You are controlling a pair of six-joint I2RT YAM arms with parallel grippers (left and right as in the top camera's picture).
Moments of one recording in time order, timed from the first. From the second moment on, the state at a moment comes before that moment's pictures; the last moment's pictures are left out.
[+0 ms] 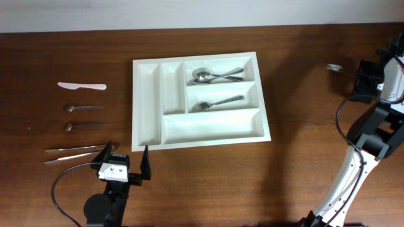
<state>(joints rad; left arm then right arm) -0.03 0.01 0.02 -0.09 0.10 0.05 -0.55 2.71 2.57 -1.26 -0.11 1.44</state>
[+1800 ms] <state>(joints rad) -0.03 0.01 0.02 -0.09 0.10 0.05 -0.64 2.71 2.57 -1.31 -0.23 1.44</state>
